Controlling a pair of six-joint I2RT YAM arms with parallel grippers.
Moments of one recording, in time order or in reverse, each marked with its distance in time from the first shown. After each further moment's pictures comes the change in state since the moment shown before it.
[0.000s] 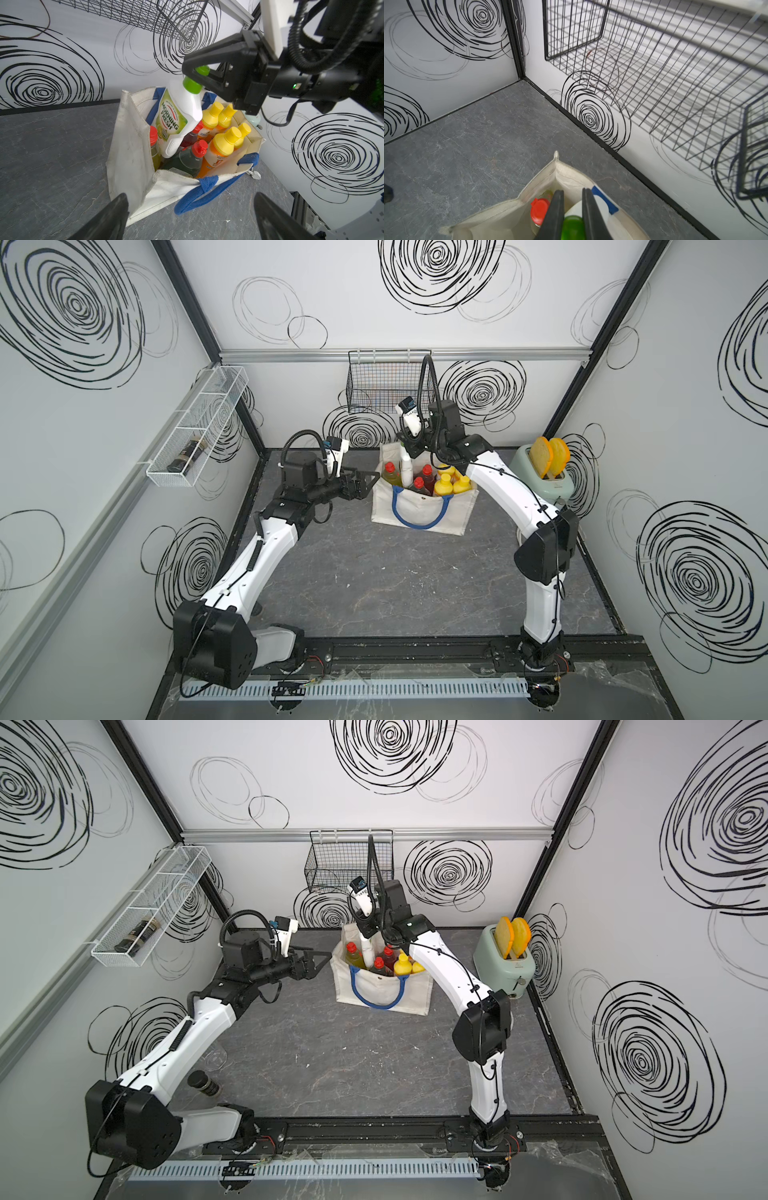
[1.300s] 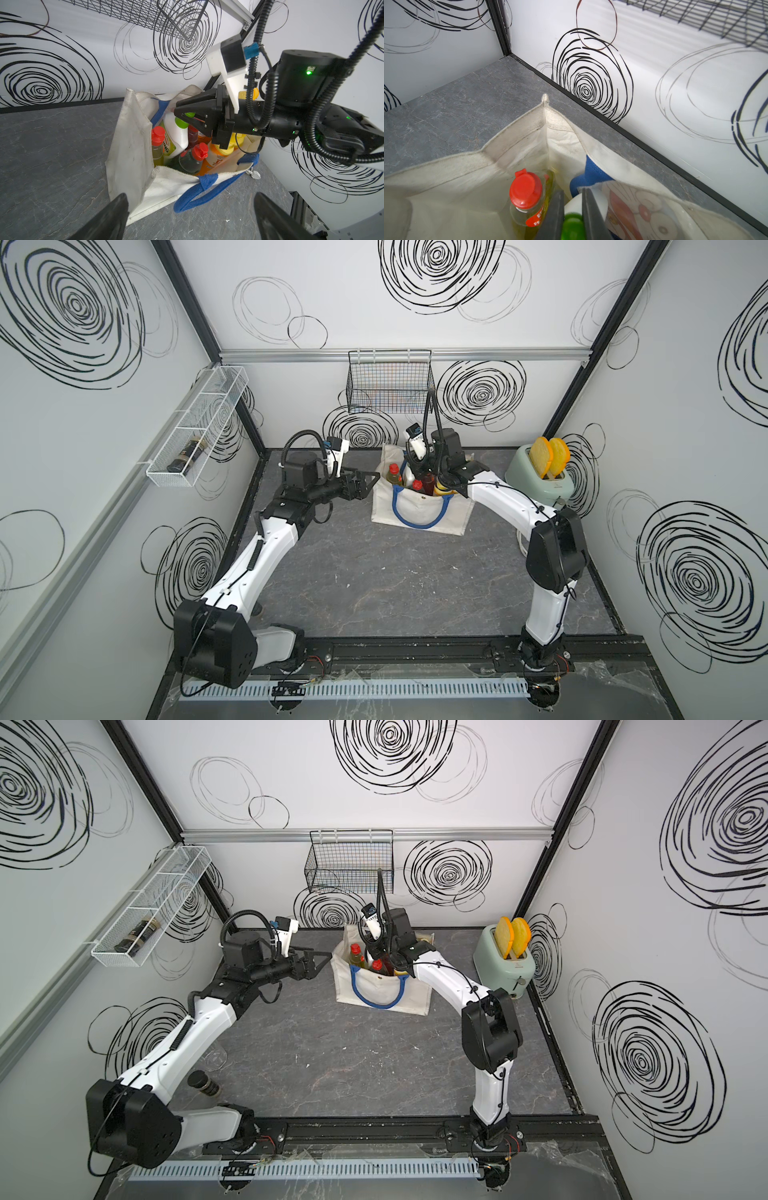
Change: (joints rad) left arm -0.003 0.004 0.000 0.000 0.001 -0.003; right arm -0.020 -0.097 -0.388 0.276 0.045 0.033
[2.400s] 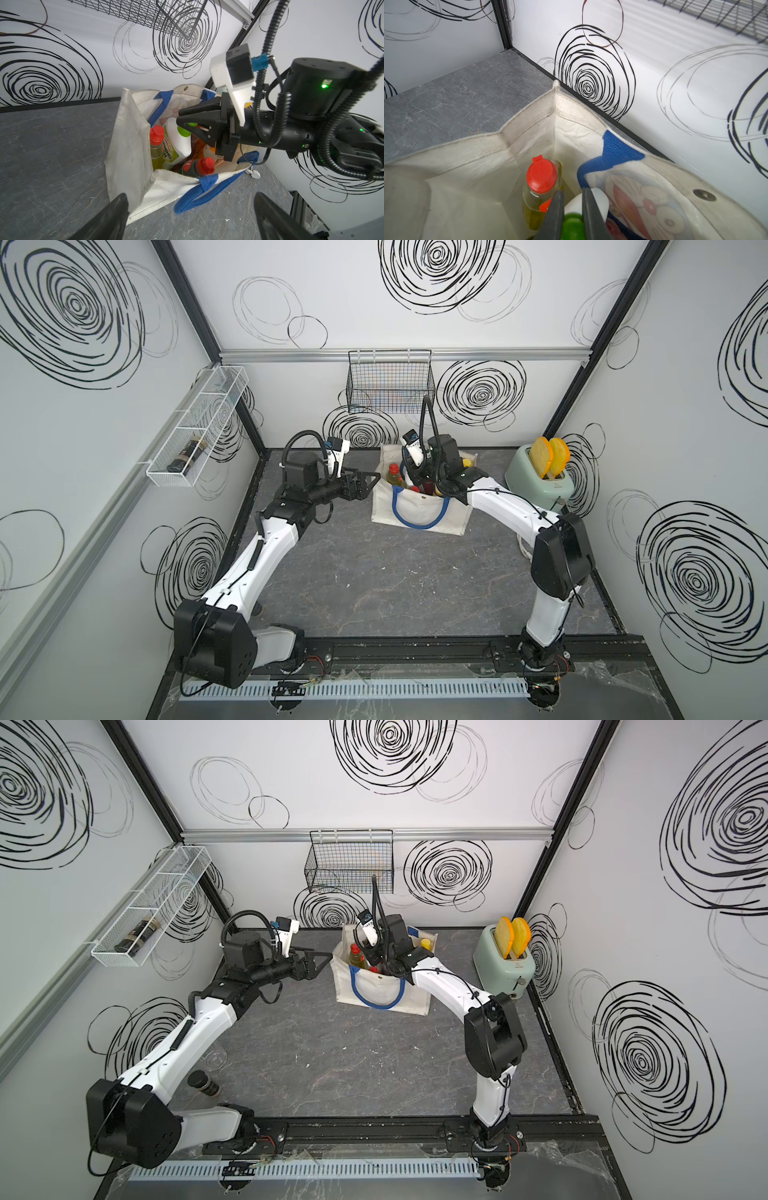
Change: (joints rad) left arm -0.006 0.000 -0.002 0.000 -0.002 0.000; right arm 0.039 -0.018 -0.057 0.024 0.038 -0.021
